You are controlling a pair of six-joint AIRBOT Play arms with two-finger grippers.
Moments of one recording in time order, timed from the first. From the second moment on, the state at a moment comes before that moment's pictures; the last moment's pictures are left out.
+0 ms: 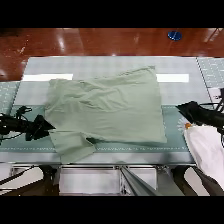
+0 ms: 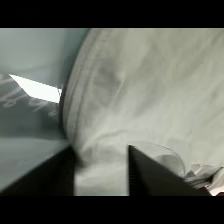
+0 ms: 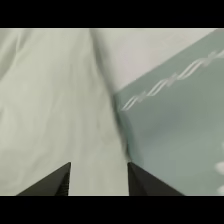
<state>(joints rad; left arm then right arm) 0.58 -1.30 0.61 1.04 -1.27 -1.35 -0.60 -0.90 0.51 -0.66 1.01 1.19</state>
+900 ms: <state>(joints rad) 0.54 -1.32 0.62 1.04 -1.26 -1.33 -0.42 -1.02 0.38 -1.01 1.22 1.38</state>
